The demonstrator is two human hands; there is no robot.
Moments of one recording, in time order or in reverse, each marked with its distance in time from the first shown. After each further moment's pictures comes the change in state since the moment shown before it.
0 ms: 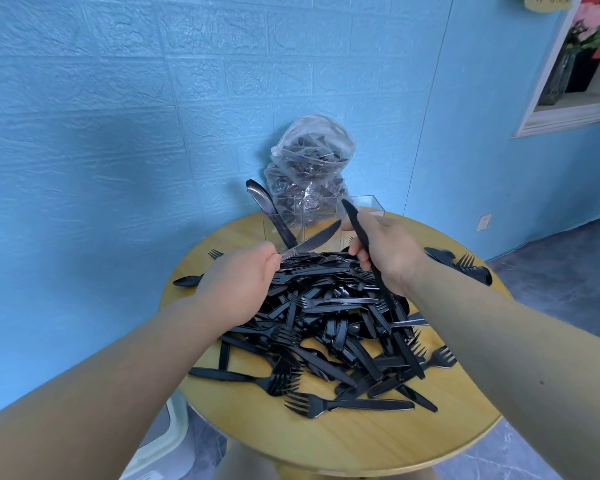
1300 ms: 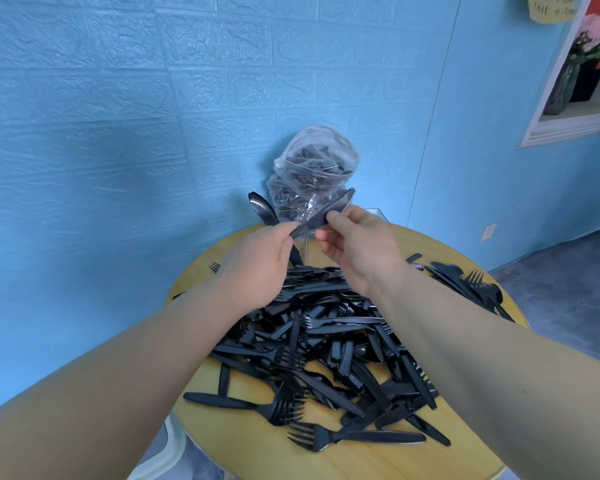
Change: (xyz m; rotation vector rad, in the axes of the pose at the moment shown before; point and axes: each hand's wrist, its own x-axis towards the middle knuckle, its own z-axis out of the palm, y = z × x) left_hand 0.035 0.015 -0.016 -0.138 0.126 0.087; right_hand 0.020 -0.019 0.040 0.534 -0.051 -0.026
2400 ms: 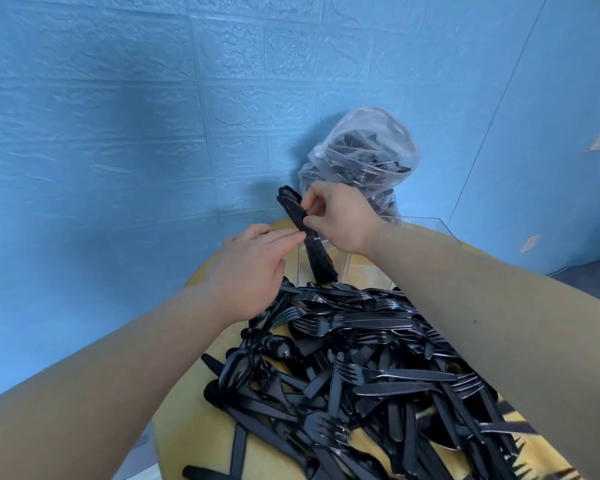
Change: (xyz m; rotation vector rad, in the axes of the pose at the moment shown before) left_hand 0.043 -0.114 0.040 0.214 -0.061 0.039; right_hand 0.135 0.035 0.049 -1.265 -0.365 -0.467
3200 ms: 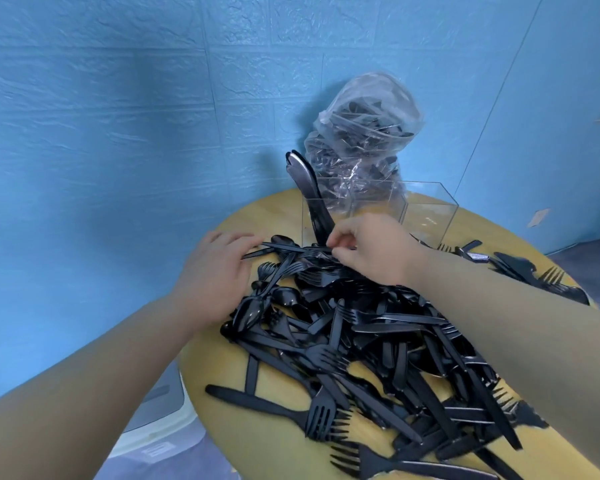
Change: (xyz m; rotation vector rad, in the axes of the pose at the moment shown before) left_hand -0.077 -0.008 -0.002 -0.095 0.009 -0.246; right_hand -0.103 -0.009 -0.007 -0.227 -0.208 0.002
